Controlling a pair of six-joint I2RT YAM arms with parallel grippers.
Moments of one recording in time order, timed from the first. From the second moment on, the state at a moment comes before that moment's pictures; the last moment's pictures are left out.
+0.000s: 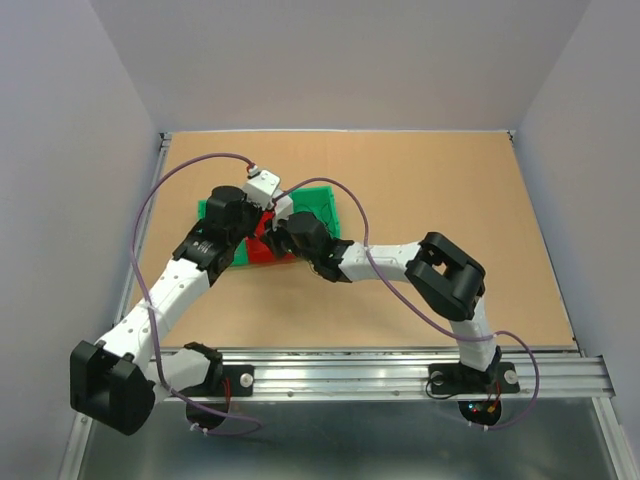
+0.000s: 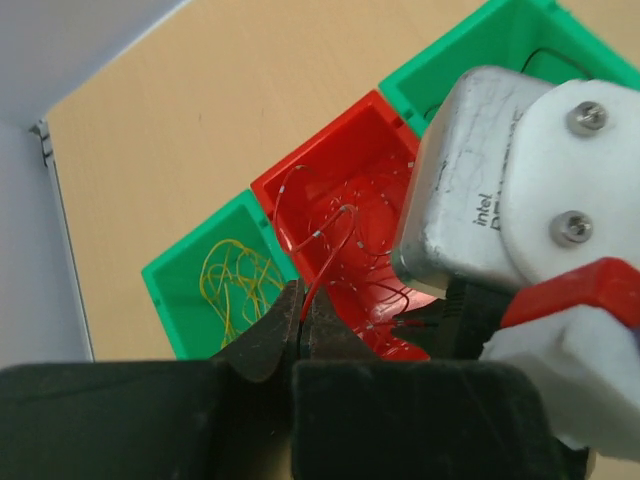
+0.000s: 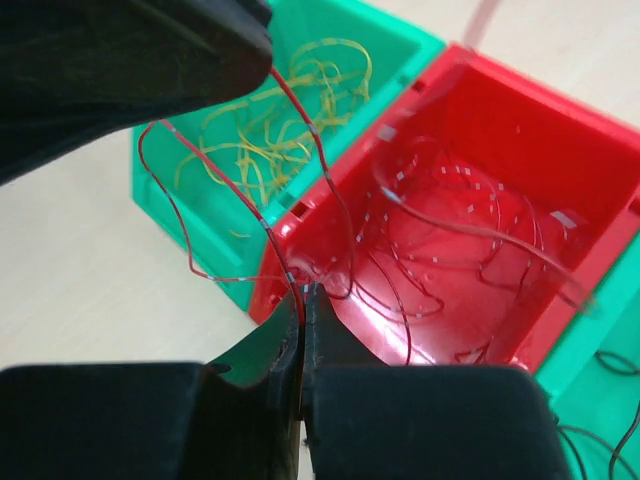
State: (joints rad) left arm -0.44 1.05 0.85 -0.23 -0.17 0.30; right arm 0.99 2.02 1.30 0.50 0.08 0.16
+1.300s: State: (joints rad) left arm -0.31 1.44 1.10 -0.37 -0.02 0.20; right arm 0.91 1.82 1.17 0.33 0.30 0.36
